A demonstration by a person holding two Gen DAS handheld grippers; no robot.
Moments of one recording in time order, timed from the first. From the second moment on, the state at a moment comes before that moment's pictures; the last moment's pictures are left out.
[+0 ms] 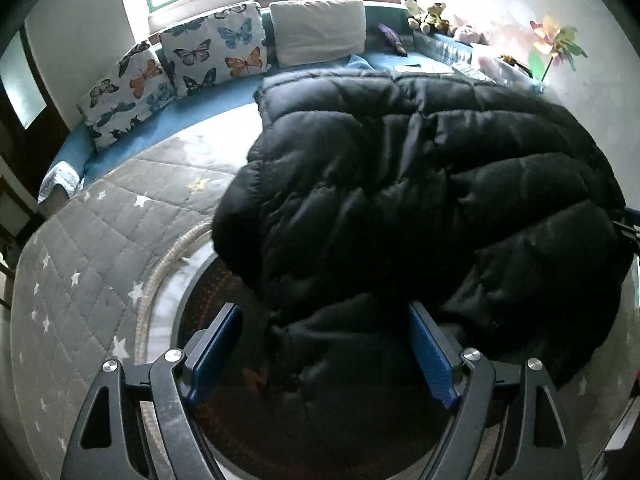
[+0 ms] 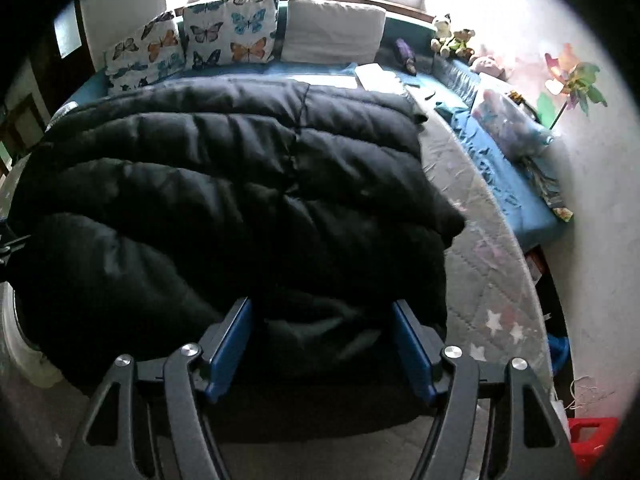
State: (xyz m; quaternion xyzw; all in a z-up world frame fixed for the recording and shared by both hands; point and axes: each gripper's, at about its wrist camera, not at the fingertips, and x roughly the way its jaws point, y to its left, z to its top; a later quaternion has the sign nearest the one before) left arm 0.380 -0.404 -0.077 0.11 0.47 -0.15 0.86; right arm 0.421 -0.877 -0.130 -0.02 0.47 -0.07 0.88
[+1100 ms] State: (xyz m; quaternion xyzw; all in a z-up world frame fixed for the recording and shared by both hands) left arm 0.349 -0.443 -0.030 0.11 0.43 -0.18 0.88; right arm 0.433 -0.805 -0.144 0.03 0.42 -0.01 0.91
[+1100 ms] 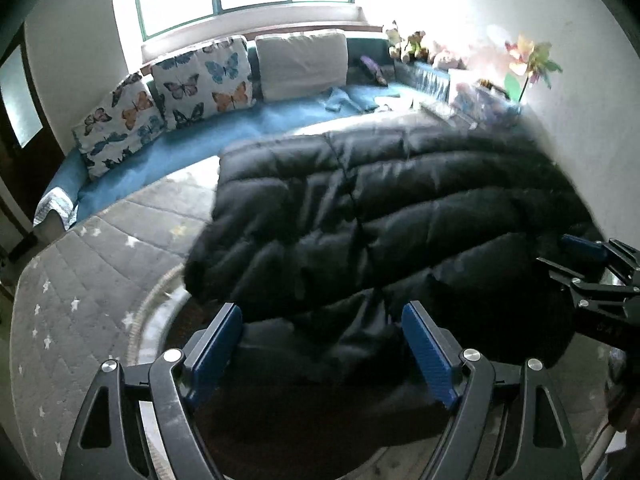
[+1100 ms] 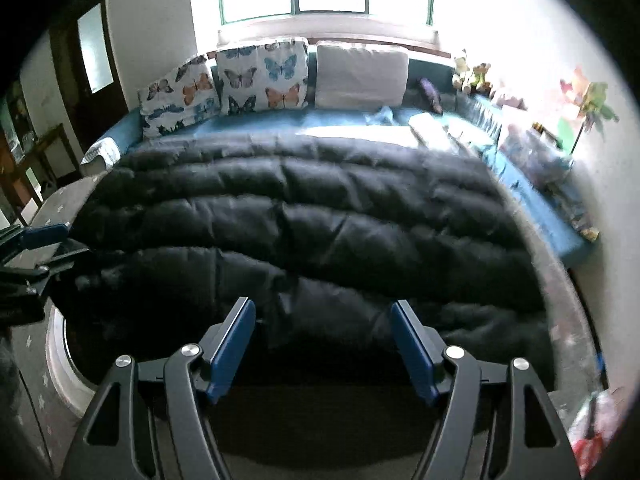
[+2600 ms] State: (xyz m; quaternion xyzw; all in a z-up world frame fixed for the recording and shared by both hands) left arm 0.366 -0.430 -0.069 0.12 0.44 -0.19 0.87; right arm 0.429 -0.888 -0.151 0.06 0.44 -0.07 0.89
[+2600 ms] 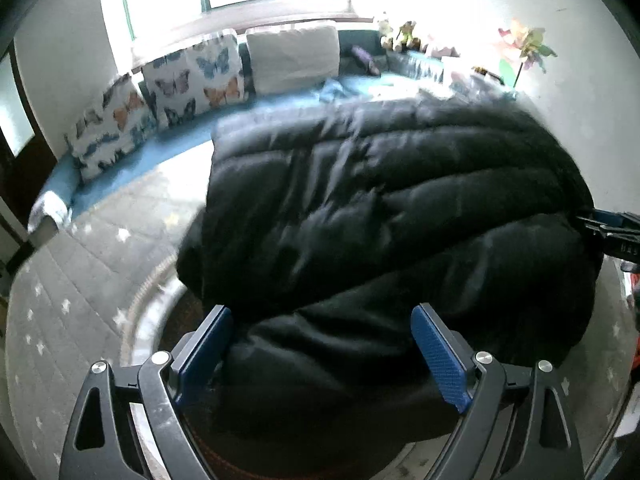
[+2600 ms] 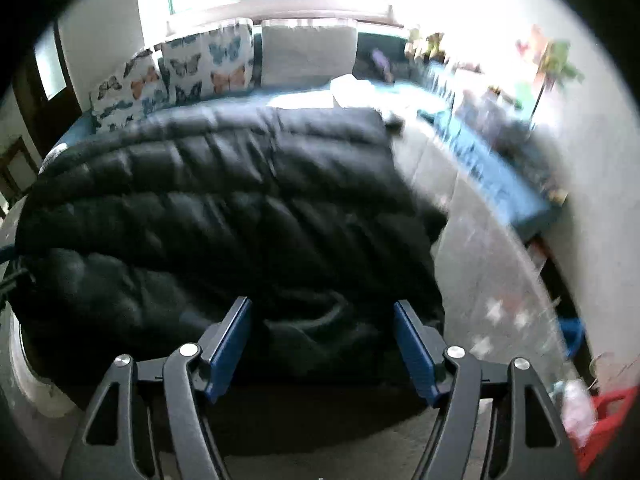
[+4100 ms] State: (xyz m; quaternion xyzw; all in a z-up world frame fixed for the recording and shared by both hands) left arm 0.135 -0.338 -0.015 0.08 0.37 -0.17 0.91; right arm 0.261 -0.765 -0.110 0.01 0.32 -0.08 0.95
